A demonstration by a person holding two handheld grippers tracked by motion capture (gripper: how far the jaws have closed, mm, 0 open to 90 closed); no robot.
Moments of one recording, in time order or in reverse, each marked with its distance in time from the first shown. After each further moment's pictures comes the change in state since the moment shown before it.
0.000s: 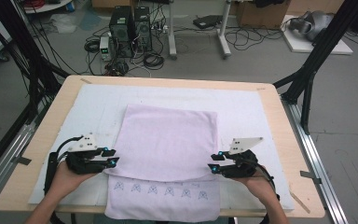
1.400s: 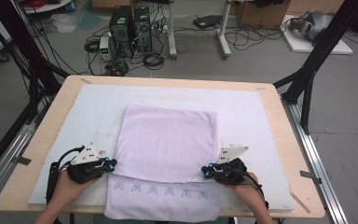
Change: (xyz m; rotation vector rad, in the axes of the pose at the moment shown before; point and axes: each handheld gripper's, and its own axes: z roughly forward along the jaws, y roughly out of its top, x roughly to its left) left arm -0.015 -0.021 -0.004 -0.020 0.084 0.038; right arm 0.019 -0.011 0.027 0.053 -0.017 -0.006
